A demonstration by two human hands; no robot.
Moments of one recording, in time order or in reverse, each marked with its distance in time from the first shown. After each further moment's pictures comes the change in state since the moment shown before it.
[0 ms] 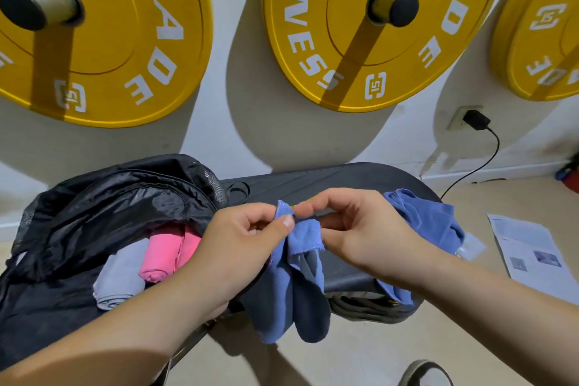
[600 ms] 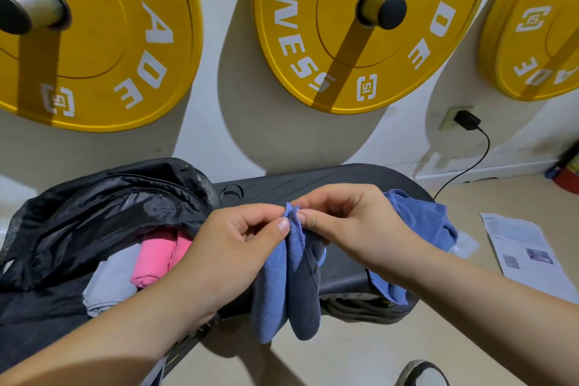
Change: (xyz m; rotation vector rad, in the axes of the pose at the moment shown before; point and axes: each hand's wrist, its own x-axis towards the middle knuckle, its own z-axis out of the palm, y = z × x) left_hand -0.006 0.013 0.000 0.028 -0.104 0.090; right_hand 0.005 -0.002 -0.005 0.120 0.051 -0.052
